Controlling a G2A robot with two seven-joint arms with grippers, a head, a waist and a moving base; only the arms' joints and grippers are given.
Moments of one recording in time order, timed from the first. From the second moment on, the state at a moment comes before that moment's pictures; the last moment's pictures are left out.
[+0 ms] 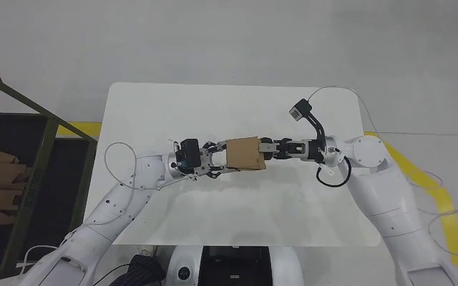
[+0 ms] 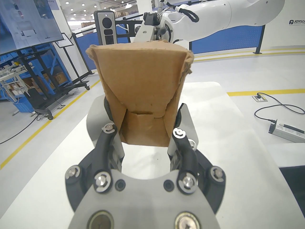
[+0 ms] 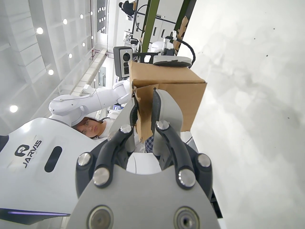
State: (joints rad) left arm 1.13 -1.03 -0.98 -1.38 1.66 -0.76 0.82; right arm -0.99 -1.10 1.11 -1.44 0.44 -0.27 1.20
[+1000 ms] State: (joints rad) left arm 1.11 -1.03 -0.98 -1.36 1.61 -0.78 0.79; right arm -1.06 -1.08 1.15 -1.53 0.40 -0.28 1.19
